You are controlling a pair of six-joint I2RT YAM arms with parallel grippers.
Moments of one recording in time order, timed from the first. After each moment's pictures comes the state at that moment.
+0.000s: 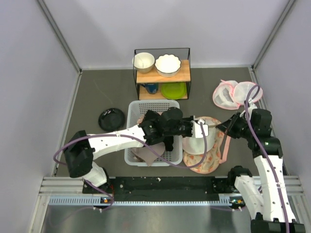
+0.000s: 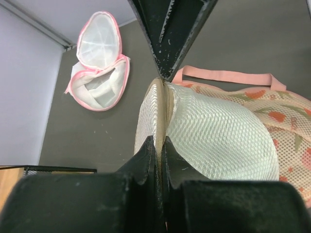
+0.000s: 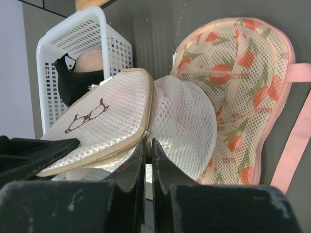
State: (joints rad) left arm -1.11 1.56 1.17 0.11 0.22 0.59; right arm -0.05 0.67 0.80 -0.78 -0.43 0.50
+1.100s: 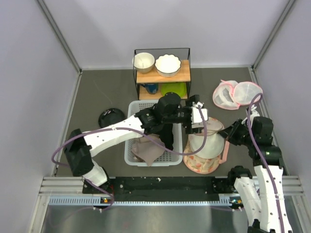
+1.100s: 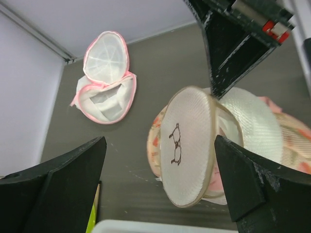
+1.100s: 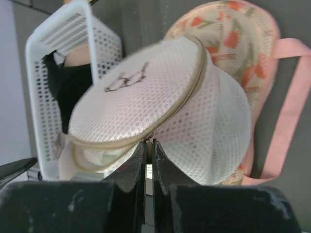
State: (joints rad) left arm -1.02 1.61 1.35 0.01 0.37 0.57; right arm -0.07 0.55 0.75 -0.86 -0.37 0.52
